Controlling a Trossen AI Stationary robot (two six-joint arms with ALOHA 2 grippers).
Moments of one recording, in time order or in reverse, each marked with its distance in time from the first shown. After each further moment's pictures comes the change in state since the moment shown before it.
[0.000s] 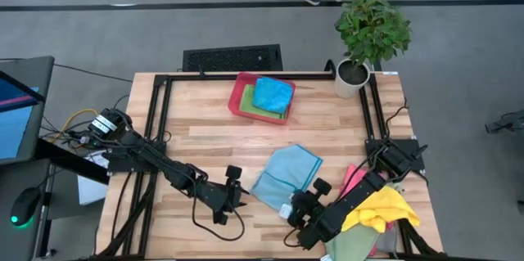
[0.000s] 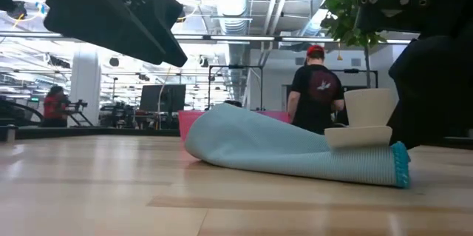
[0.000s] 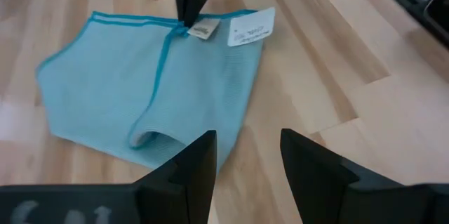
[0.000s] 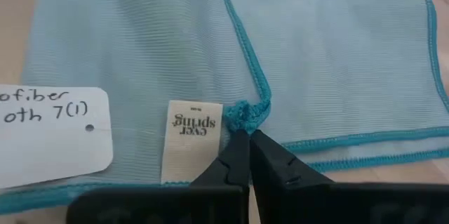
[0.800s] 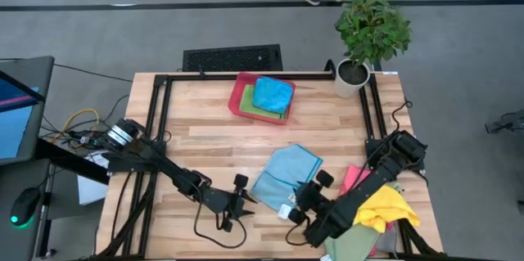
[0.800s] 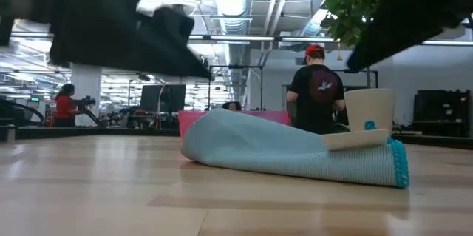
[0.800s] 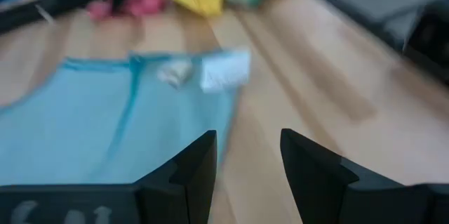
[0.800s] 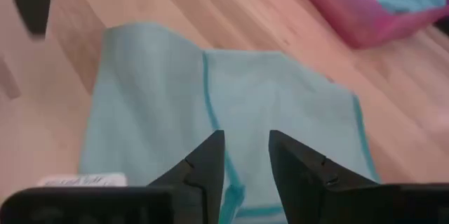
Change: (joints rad) left arm -0.010 0.198 -0.063 0.445 0.015 0.102; right arm -0.003 -0.172 -0.001 -0.057 0.190 -0.071
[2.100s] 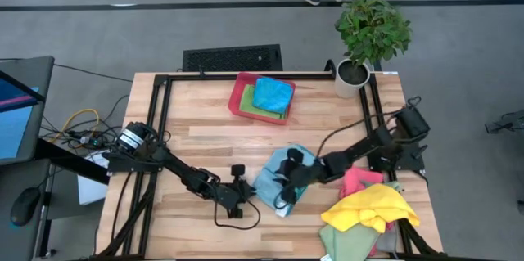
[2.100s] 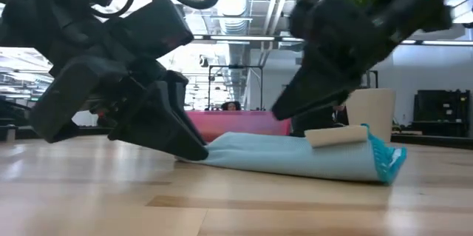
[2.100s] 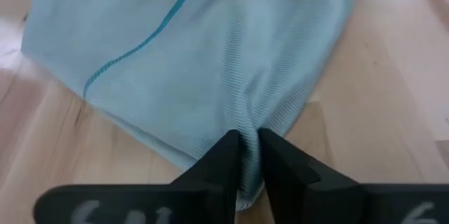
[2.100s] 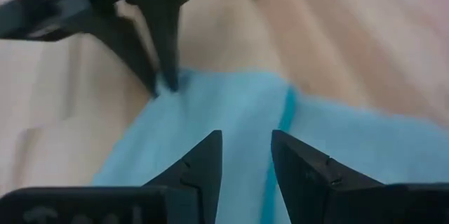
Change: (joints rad) left arm 0.070 0.095 0.021 -0.161 -0.133 -0.274; right arm -0.387 -0.180 -0.555 1.219 -0.533 -0.829
